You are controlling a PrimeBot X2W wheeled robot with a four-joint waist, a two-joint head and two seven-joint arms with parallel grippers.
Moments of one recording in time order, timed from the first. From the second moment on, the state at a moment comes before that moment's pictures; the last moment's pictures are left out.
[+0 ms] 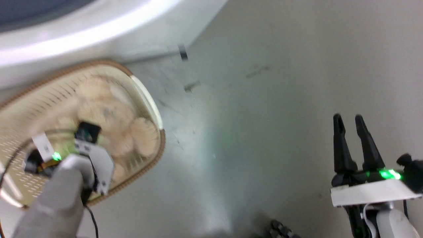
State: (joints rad) left arm -0.77 0.41 -0.60 1.07 -0.36 -0.05 0.02; right arm -0.17 -0.05 0.02 0.05 0.49 0.13 -0.26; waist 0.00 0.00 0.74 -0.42
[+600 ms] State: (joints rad) left arm -0.39 0.30 -0.49 0.74 -0.38 0.03 -0.25; right arm 0.01 -0.05 -0.06 0.07 0.35 0.13 -0.26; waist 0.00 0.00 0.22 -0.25
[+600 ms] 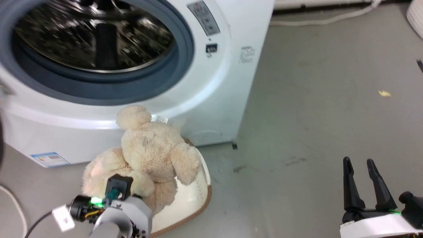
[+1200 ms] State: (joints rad) left arm -0.24 0.33 -0.24 0.14 -0.26 0.08 -0.25; right arm 0.02 -0.05 -0.03 0.05 0.34 0.13 -0.26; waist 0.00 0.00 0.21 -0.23
